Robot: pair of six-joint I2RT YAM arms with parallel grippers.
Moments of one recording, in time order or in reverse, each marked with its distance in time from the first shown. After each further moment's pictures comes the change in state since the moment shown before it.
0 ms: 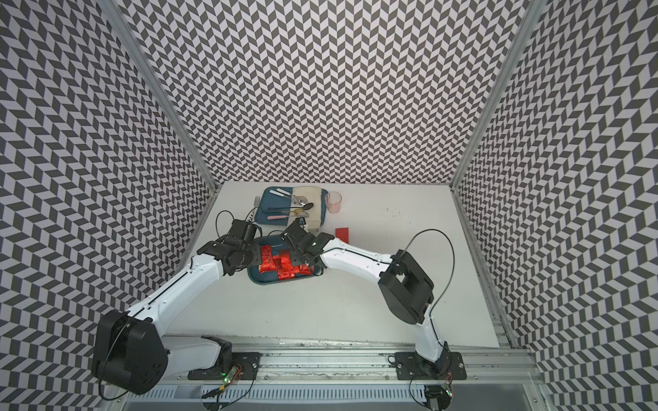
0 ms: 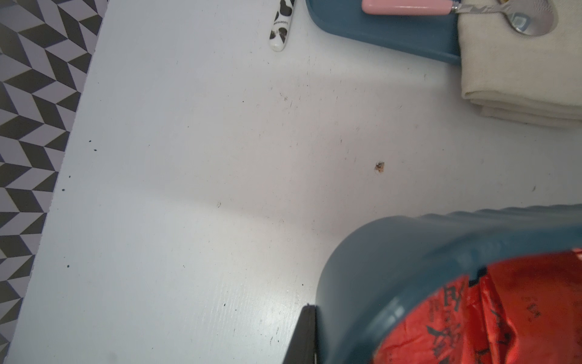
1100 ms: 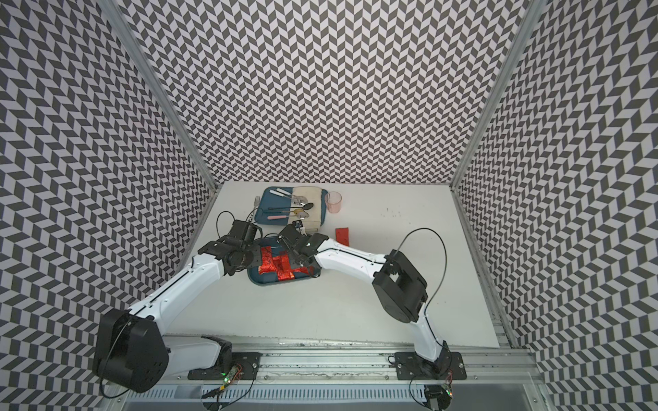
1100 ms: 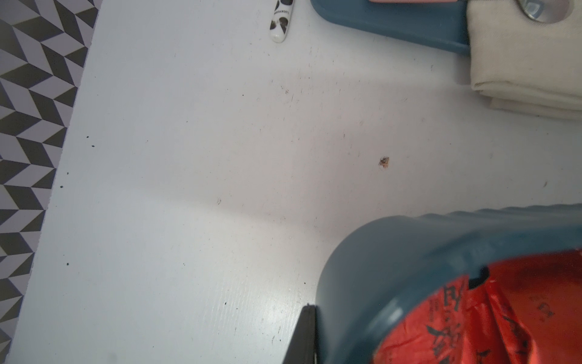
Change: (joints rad) left arm 0.001 0.010 -0.006 0.000 0.001 0.004; right arm 0.021 0.020 0.063 -0.091 0.048 -0.018
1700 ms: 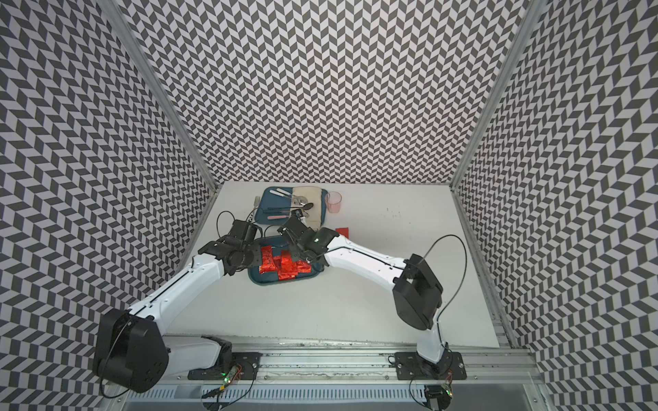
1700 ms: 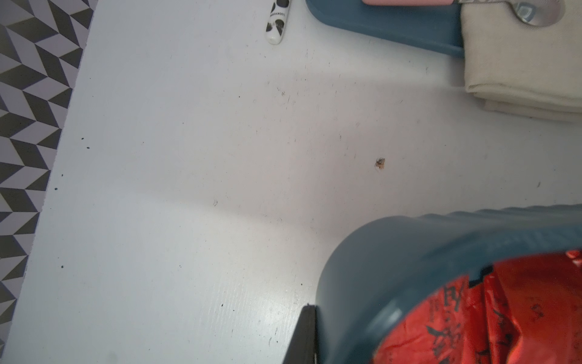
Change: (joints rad) left arm 0.000 0.000 0.000 0.005 0.007 0.000; right arm -0.018 -0.128 0.000 0.003 0.071 -0.122
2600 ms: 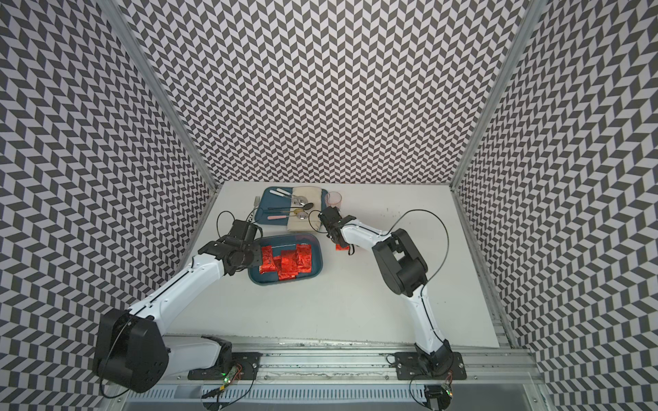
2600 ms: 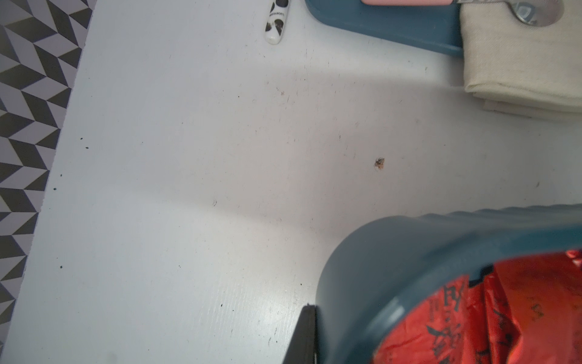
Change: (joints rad) left arm 0.000 0.000 0.000 0.000 0.002 0.000; right arm -0.324 0.303 -0.027 0.022 0.333 -0.424
